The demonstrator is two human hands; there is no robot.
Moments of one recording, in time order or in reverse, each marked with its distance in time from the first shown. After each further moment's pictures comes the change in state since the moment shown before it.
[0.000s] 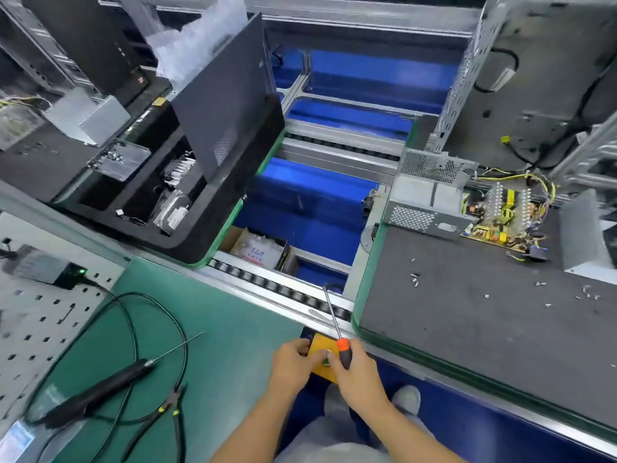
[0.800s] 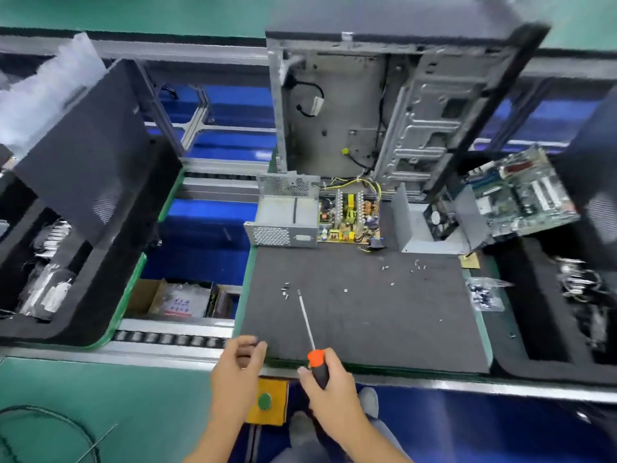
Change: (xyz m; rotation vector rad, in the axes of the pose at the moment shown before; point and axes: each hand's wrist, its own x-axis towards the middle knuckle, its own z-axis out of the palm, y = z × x) left_hand -0.004 0.078 0.003 -0.175 0.179 0.271; right_hand -0.033 -0.016 -0.072 0.316 0.191 -0.057
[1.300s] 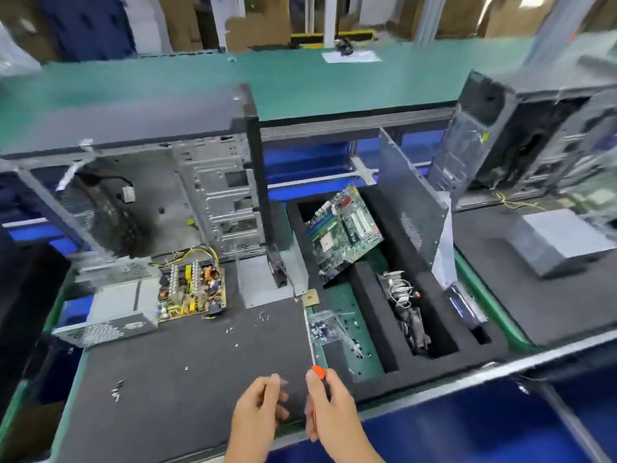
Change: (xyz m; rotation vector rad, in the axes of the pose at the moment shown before) left_hand -0.048 0.077 0.141 -0.110 -0.479 0.065; right_hand -0.022 -0.021 -0.141 0.379 0.301 0.106
